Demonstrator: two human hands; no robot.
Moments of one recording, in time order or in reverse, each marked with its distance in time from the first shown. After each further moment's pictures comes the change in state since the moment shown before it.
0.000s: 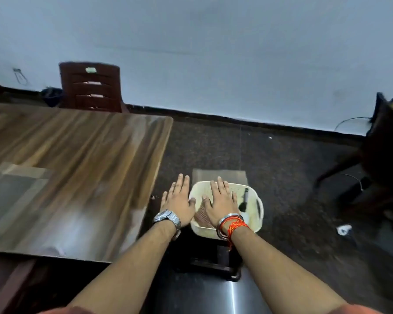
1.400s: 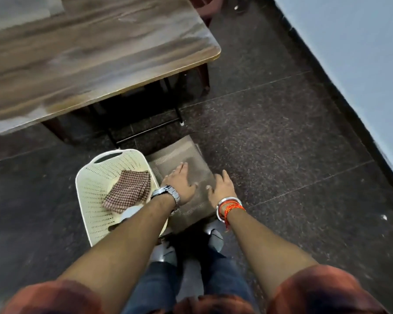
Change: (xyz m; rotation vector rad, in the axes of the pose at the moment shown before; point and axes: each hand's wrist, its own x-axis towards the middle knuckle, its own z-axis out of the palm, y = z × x) left_hand 0.315 0.190 0.186 -0.393 -0.010 -0.999; right_hand 0.425 0.269 0.049 -0.201 -0.736 -0.634
